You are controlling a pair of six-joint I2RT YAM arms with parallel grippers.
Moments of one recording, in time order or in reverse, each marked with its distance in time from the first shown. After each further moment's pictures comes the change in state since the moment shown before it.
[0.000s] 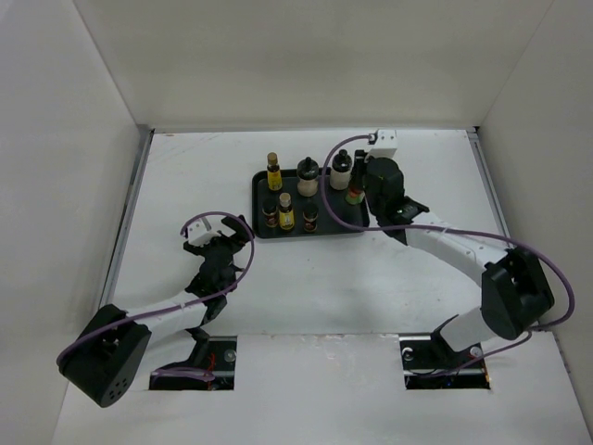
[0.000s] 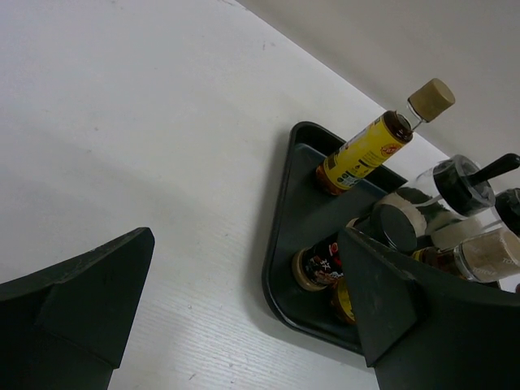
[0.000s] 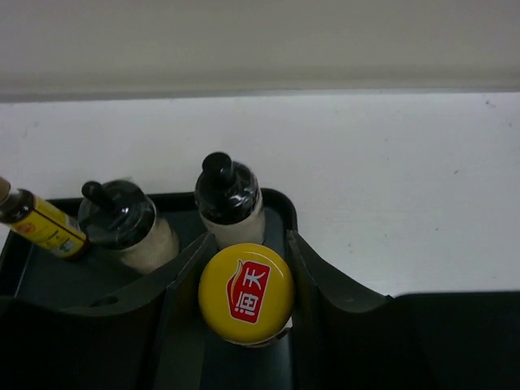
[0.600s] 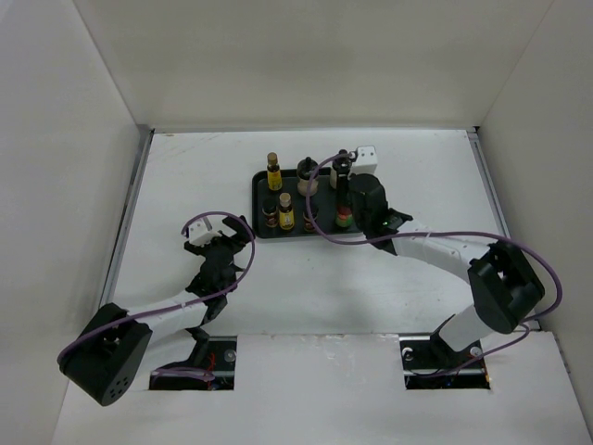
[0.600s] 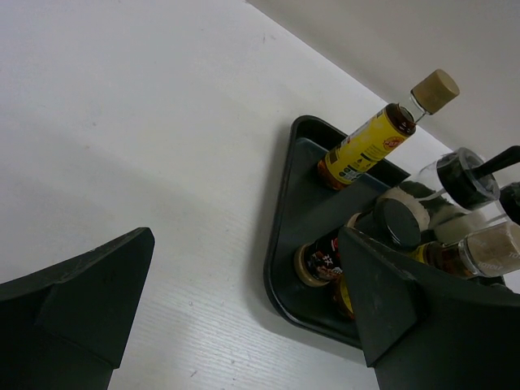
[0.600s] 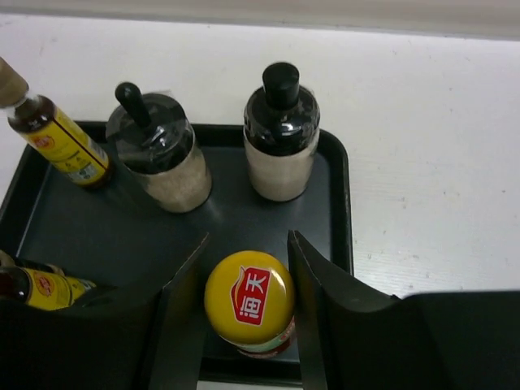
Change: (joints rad) left arm 0.000 0.012 0.000 -0.002 0.010 0.000; right arm 0.113 0.070 -0.076 0.020 0.005 0.037
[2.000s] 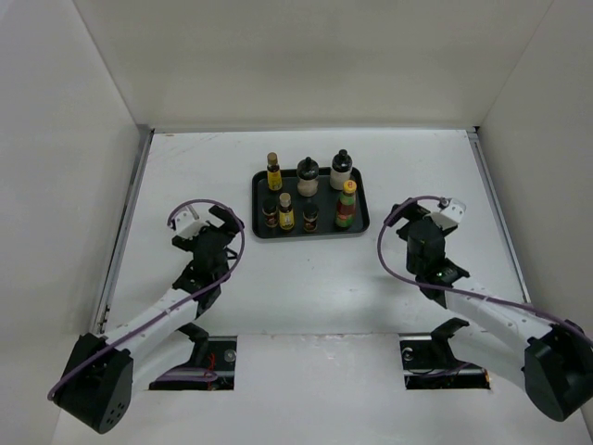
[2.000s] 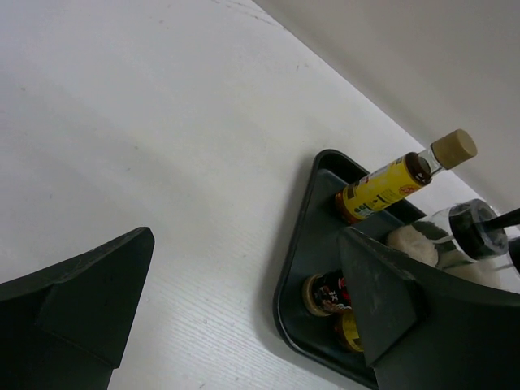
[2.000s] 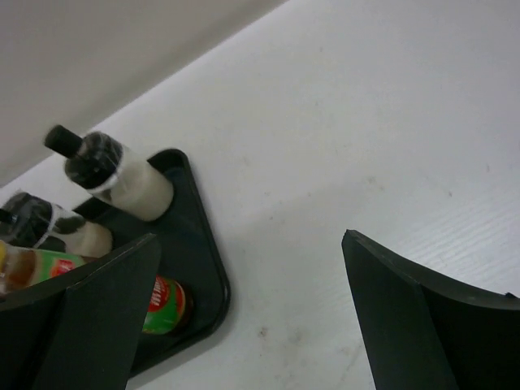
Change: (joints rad) left arm 0.087 -0.169 0.136 -0.385 -0.005 -0.078; right arm -0.166 -0.567 -0.522 0.023 0.222 0.393
